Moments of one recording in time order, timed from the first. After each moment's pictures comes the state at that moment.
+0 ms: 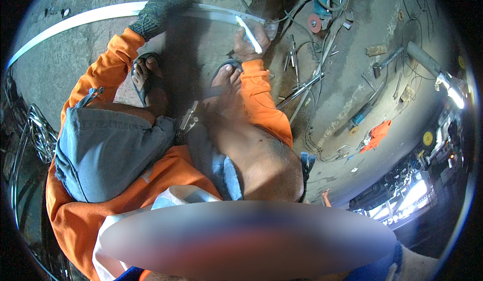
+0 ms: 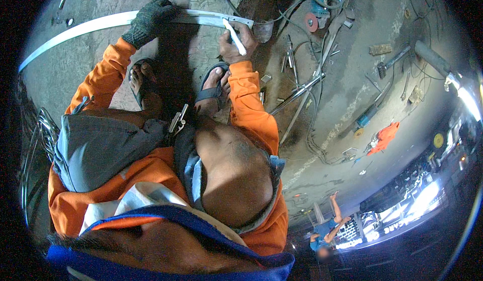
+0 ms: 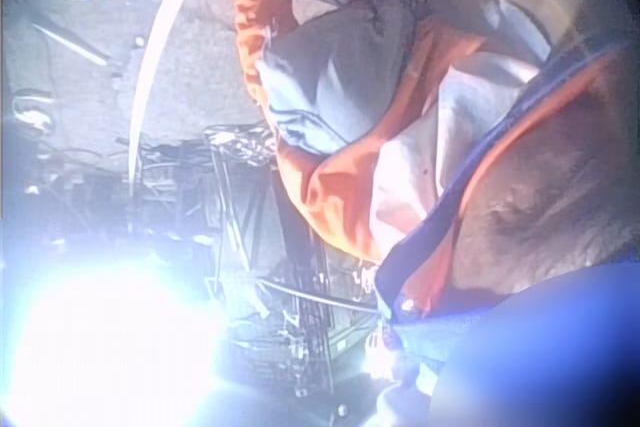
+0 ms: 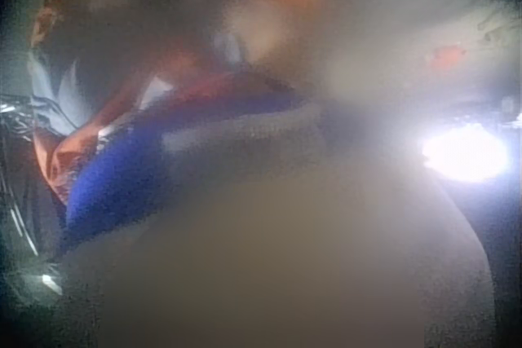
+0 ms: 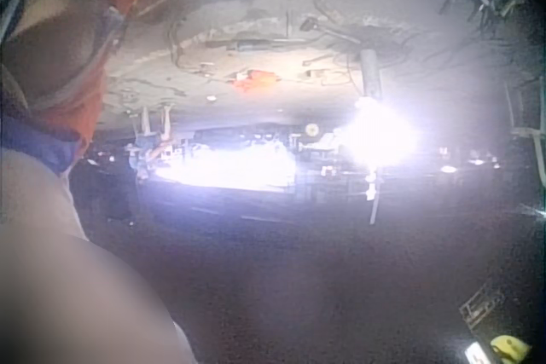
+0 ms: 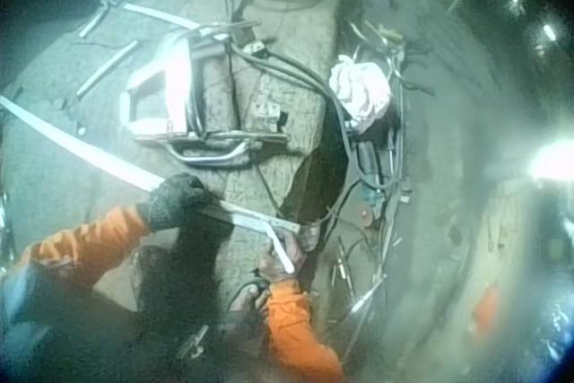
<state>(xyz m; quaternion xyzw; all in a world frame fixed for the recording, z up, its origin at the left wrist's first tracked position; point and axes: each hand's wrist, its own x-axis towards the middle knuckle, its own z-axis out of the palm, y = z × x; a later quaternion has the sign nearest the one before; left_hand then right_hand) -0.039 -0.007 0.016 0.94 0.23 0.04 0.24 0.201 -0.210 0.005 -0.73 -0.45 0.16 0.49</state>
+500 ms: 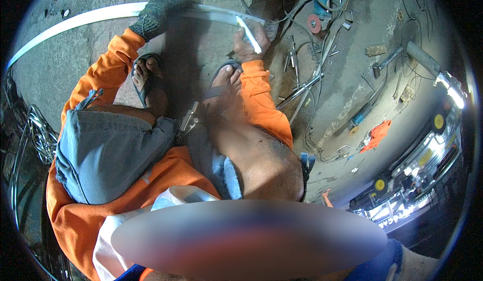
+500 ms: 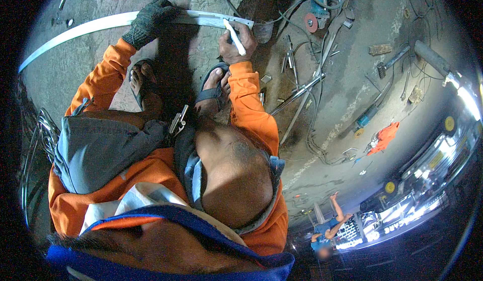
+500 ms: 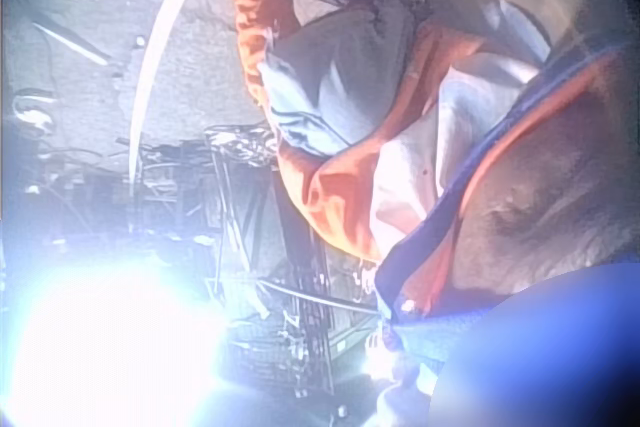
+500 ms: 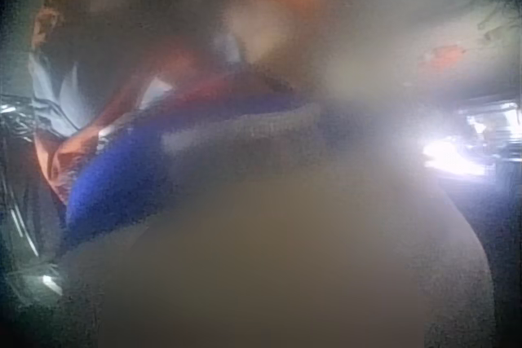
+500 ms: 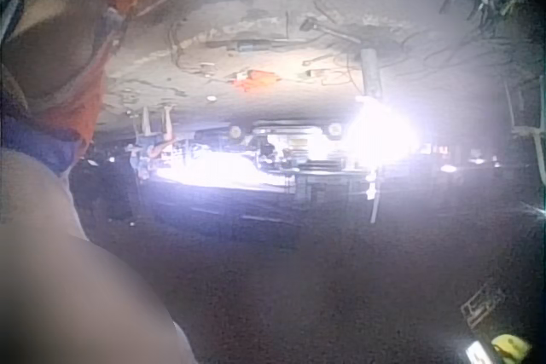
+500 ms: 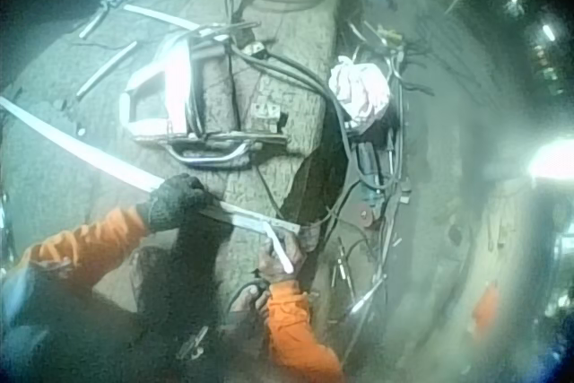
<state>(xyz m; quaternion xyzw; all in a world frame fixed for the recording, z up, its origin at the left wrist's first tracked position) -0.041 -0.008 0.017 0.94 0.24 0.03 0.24 0.201 -0.208 0.006 -0.73 -0.46 0.14 0.48</state>
